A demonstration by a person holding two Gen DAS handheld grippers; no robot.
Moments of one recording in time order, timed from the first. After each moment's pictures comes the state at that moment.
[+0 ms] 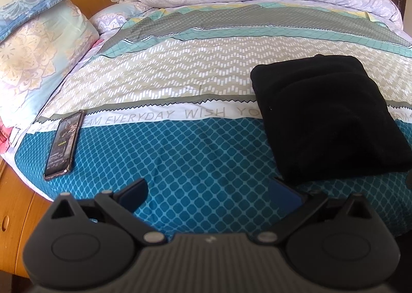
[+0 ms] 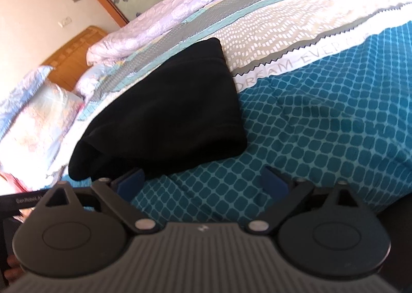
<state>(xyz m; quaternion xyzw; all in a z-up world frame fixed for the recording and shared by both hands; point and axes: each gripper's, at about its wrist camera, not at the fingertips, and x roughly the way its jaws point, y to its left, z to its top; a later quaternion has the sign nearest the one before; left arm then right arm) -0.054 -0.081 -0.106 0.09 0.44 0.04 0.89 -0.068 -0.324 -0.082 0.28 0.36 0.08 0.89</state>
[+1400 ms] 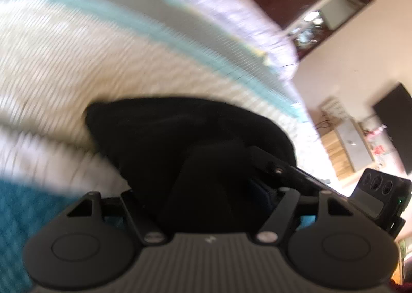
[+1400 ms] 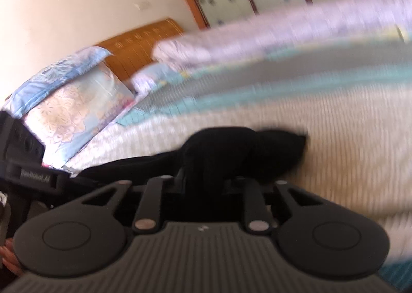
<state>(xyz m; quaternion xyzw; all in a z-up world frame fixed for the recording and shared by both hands) 0.092 -0.092 -0.126 -0.20 0.44 -0.30 0.82 0.072 -0.310 -0.025 0.16 0.26 0.24 0.92</state>
